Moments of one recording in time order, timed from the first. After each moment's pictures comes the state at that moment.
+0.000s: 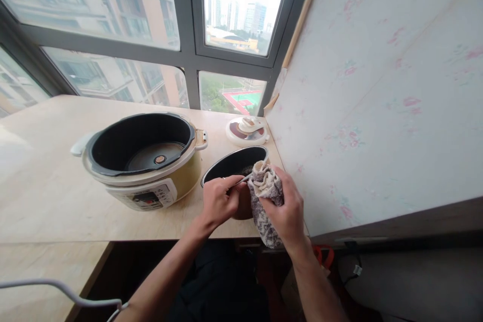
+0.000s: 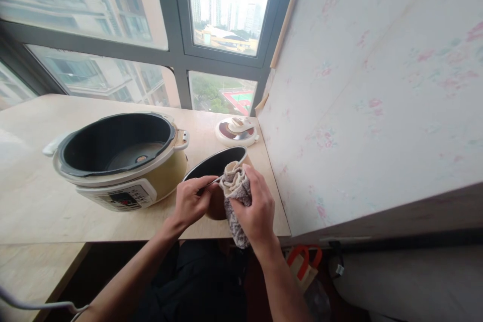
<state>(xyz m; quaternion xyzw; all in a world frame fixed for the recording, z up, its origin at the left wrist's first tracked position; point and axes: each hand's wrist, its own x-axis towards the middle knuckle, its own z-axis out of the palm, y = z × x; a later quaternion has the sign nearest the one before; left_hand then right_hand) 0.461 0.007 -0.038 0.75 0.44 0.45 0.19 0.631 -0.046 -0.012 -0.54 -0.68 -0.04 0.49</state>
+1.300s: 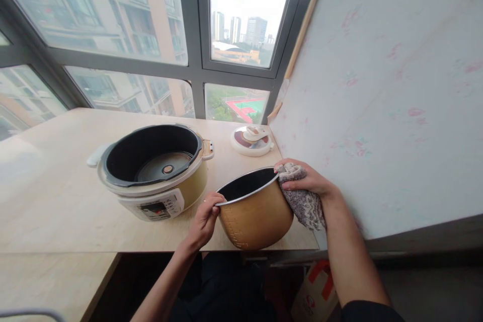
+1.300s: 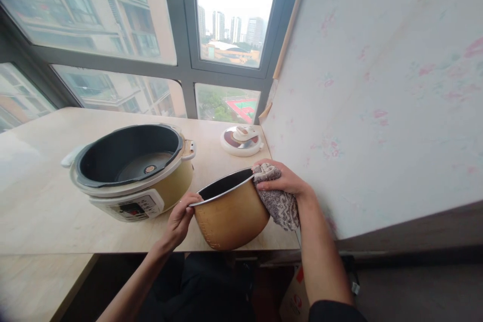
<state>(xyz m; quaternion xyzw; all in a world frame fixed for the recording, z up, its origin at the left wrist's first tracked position) 0.403 0.011 -0.106 0.72 0.28 0.56 0.30 0.734 0.044 0.023 -0.45 -0.69 0.47 0.33</state>
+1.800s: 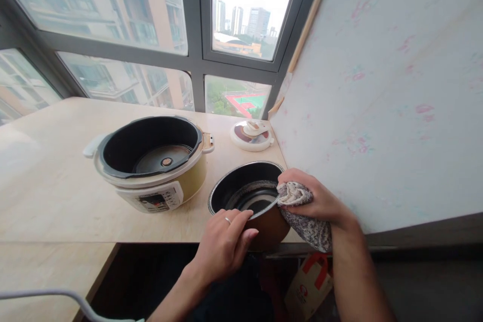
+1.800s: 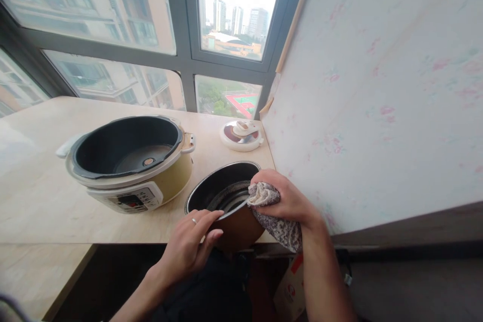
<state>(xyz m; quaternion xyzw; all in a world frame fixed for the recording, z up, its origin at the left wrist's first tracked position) 0.439 -0.058 -0.035 0.84 0.32 0.44 0.07 0.702 -0.016 0.038 -0.40 -0.82 0.26 0.30</state>
